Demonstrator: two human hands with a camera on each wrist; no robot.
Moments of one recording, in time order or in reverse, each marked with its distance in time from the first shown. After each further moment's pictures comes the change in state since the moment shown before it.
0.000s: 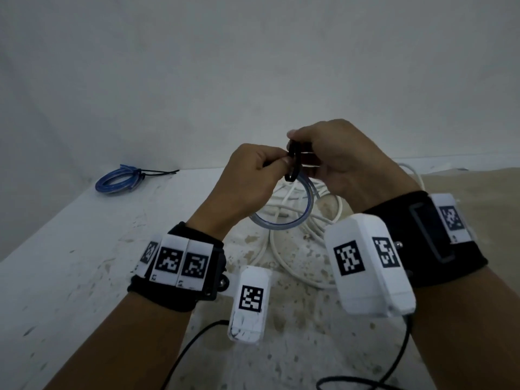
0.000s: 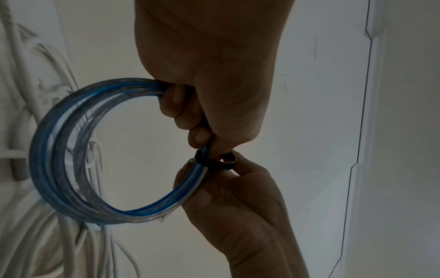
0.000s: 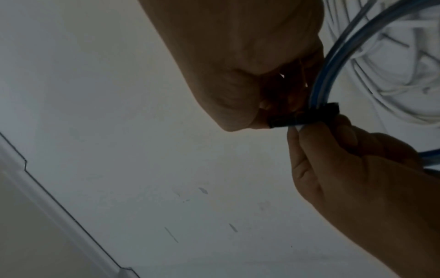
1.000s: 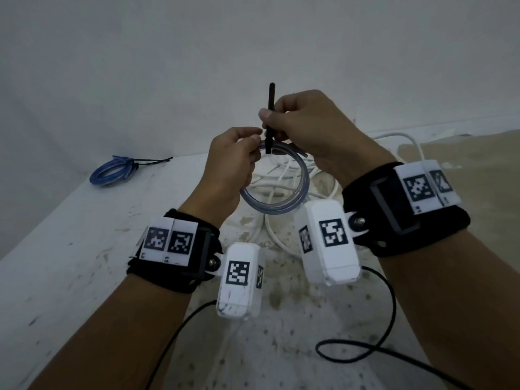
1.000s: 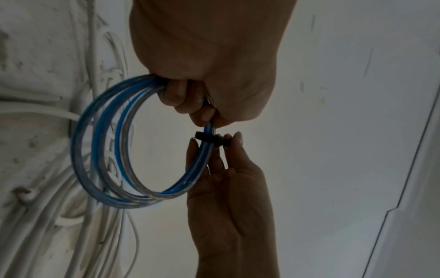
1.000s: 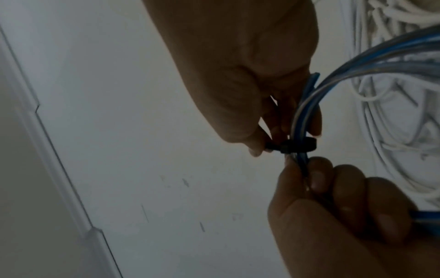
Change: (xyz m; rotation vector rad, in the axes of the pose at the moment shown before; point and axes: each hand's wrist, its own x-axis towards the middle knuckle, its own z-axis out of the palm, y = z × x) left_hand 0.001 -0.011 0.015 -0.457 0.237 -0.446; right_hand 0.016 0.020 0.000 -0.240 -0.038 -0.306
